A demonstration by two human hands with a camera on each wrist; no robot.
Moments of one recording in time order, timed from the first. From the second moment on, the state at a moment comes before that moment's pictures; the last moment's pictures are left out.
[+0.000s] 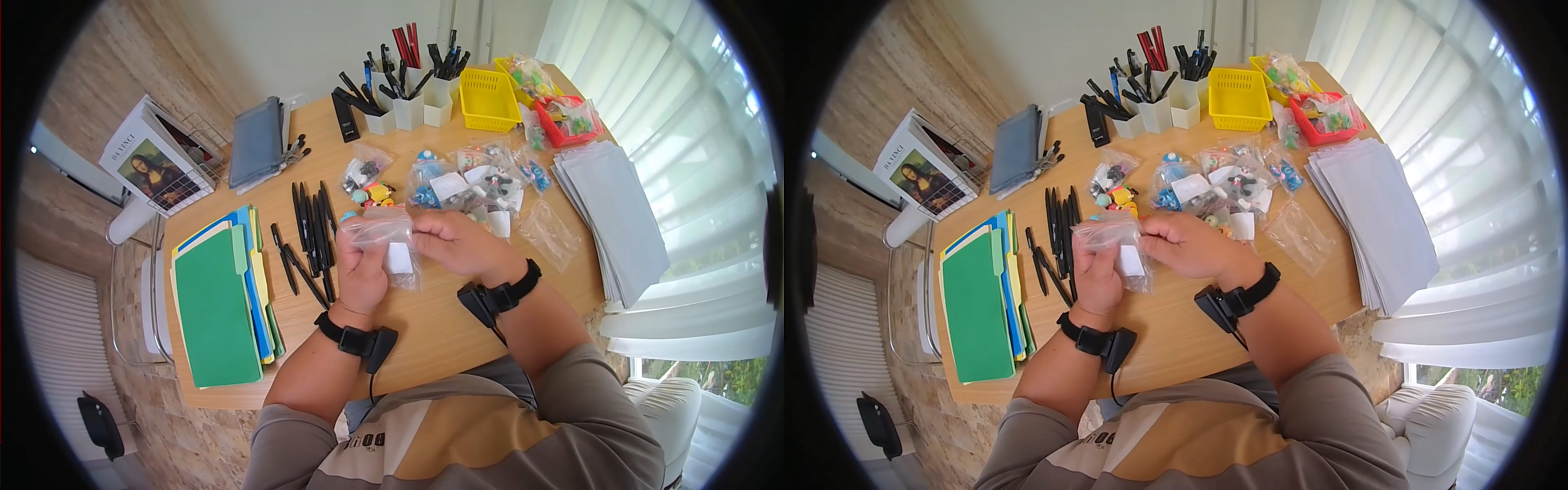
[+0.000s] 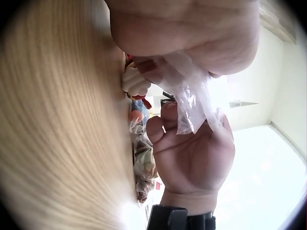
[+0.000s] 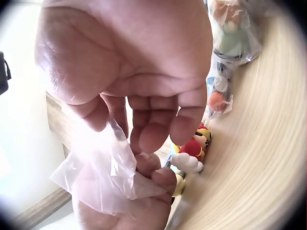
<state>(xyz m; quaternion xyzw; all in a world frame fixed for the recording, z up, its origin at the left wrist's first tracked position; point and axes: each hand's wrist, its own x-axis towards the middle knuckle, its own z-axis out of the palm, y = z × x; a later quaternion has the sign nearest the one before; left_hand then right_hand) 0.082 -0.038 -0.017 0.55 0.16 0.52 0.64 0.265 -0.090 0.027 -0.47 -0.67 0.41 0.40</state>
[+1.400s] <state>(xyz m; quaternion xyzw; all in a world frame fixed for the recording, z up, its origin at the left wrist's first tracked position) 0.078 -0.043 -0.021 0.61 0.15 0.39 0.67 0.247 -0.089 0.014 -0.31 -0.55 0.48 0.61</state>
